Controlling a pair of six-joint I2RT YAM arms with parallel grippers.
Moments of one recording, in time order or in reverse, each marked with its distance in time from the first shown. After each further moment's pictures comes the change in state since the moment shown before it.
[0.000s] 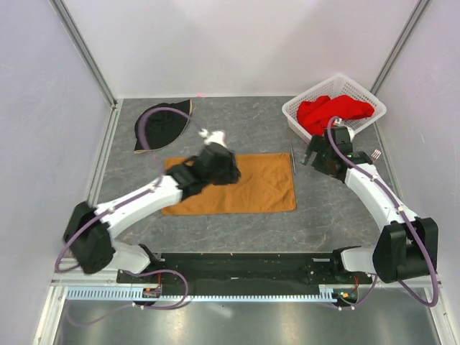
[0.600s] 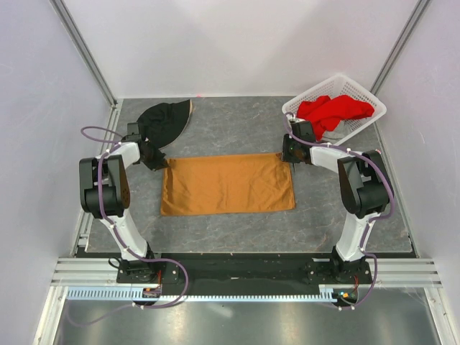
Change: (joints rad) left arm 0.859 0.523 0.121 -0.022 0.389 -0.018; right arm 0.081 0.581 0.160 0.422 -0.157 -0.205
